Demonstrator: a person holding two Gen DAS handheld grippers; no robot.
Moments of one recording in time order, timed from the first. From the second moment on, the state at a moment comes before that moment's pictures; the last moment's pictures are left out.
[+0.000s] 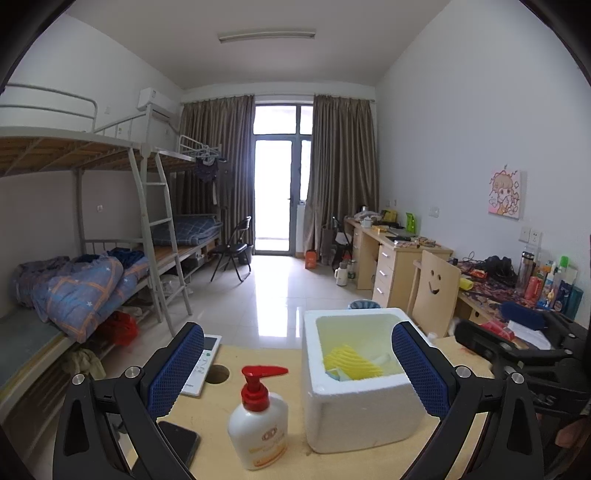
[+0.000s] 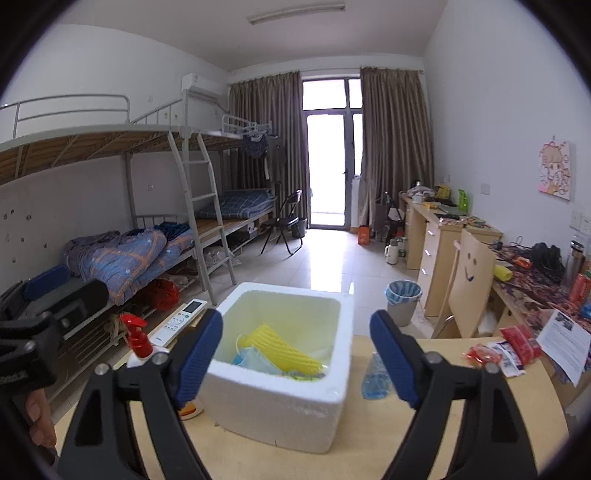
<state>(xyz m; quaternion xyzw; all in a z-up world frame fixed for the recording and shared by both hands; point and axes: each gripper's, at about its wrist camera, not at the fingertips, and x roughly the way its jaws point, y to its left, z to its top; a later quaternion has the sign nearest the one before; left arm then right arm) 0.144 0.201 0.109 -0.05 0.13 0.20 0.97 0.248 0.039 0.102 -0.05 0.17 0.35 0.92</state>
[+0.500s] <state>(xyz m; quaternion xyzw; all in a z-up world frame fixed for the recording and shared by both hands) 0.084 0.147 0.119 -0.03 0.11 0.21 0.97 0.176 -0.017 0.121 -0.05 0.13 0.35 0.93</state>
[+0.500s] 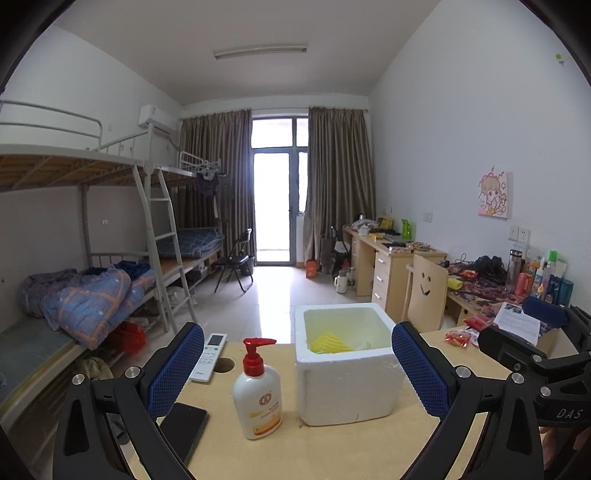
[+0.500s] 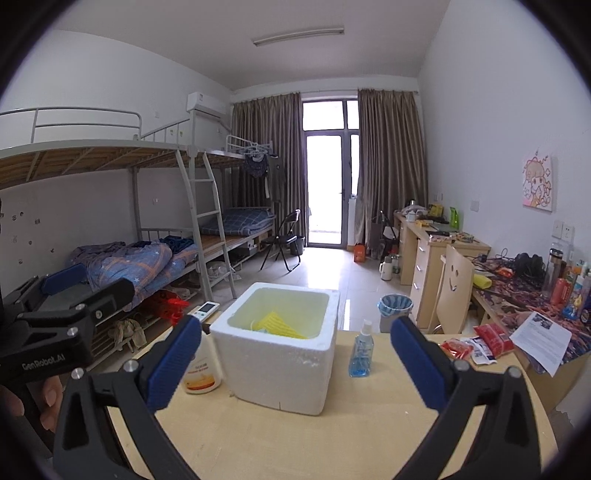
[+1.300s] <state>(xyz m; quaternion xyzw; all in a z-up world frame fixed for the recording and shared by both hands) 0.022 0.101 0.072 -0.02 0.08 0.18 0.98 0.112 -0.067 0.084 -0.04 0.11 0.33 0.94</state>
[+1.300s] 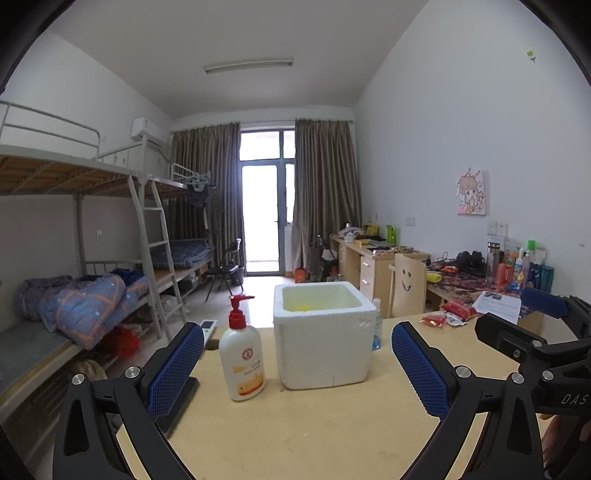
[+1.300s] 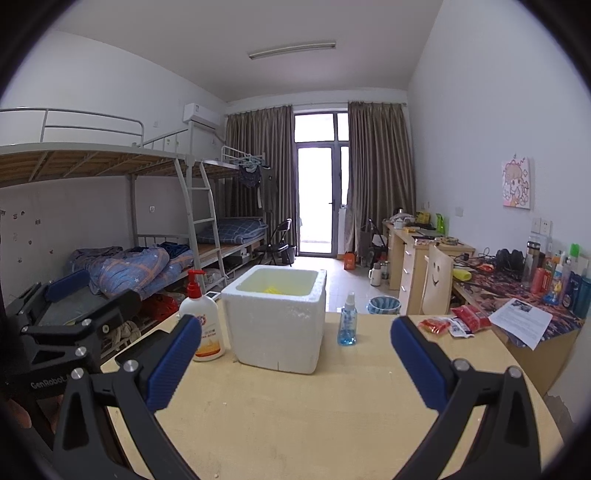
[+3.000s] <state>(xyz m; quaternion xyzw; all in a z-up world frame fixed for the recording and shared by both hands) -0.020 0.067 -0.005 -0.03 0.06 0.18 0.98 0.060 -0.118 0.003 -0.01 0.09 0.31 0.94</state>
